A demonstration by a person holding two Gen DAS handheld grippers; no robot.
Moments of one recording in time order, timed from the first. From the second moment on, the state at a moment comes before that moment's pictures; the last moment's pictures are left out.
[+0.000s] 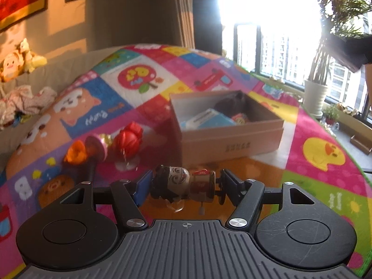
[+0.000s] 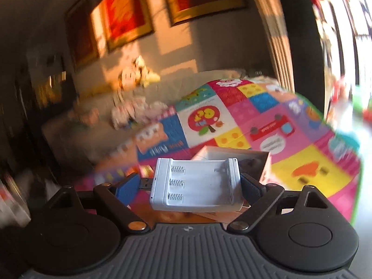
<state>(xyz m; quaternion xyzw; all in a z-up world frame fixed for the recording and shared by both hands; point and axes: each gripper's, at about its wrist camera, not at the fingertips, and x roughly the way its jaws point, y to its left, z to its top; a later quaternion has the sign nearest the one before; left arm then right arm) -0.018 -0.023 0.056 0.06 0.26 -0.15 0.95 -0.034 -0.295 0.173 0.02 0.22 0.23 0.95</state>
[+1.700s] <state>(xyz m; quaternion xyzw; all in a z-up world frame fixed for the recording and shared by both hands) 0.039 -0.106 0.006 0.18 0.39 -0.34 0.84 -0.060 -0.275 0.036 -0.11 0.37 0.21 0.90</state>
